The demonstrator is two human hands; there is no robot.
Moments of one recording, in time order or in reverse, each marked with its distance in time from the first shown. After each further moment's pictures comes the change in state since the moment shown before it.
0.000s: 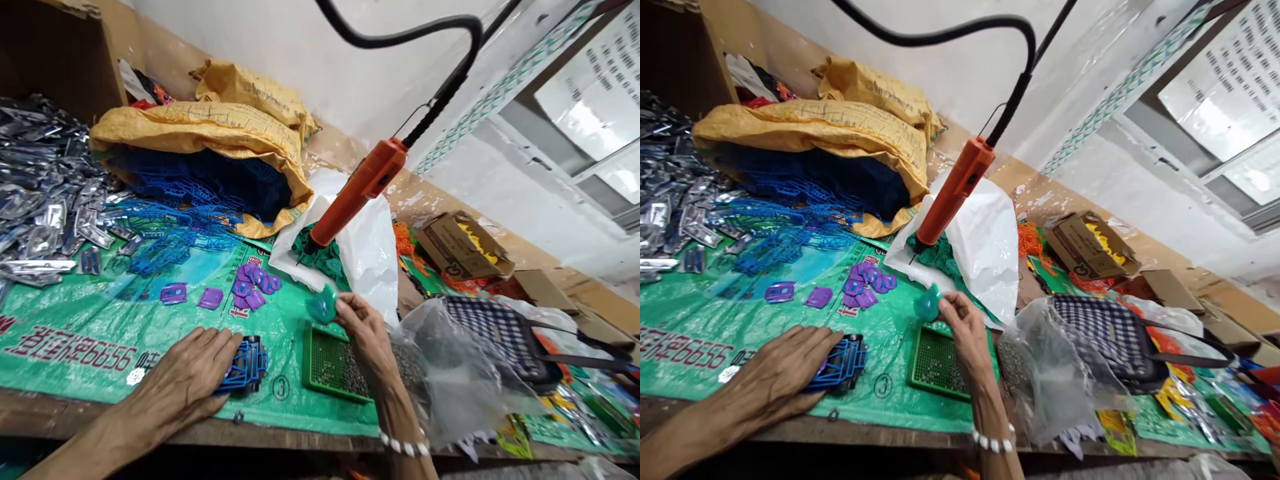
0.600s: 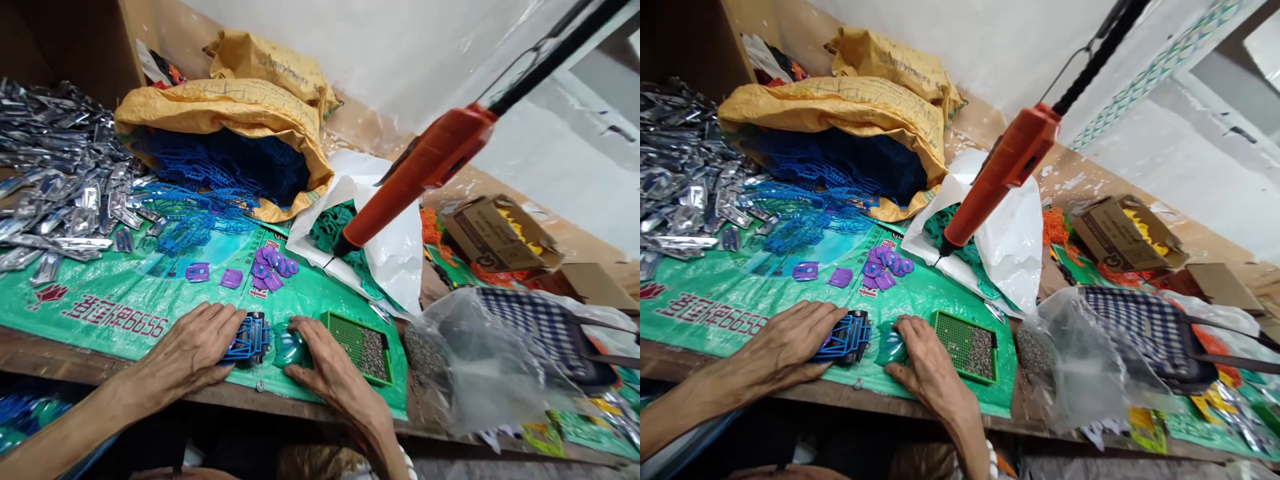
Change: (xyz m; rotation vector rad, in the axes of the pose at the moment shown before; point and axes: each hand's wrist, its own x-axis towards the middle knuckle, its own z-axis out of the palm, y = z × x) left_hand -0.006 -0.013 -0.026 -0.057 -0.024 -0.018; right_hand -0.058 -0.029 0.045 -0.314 -0.510 -0.221
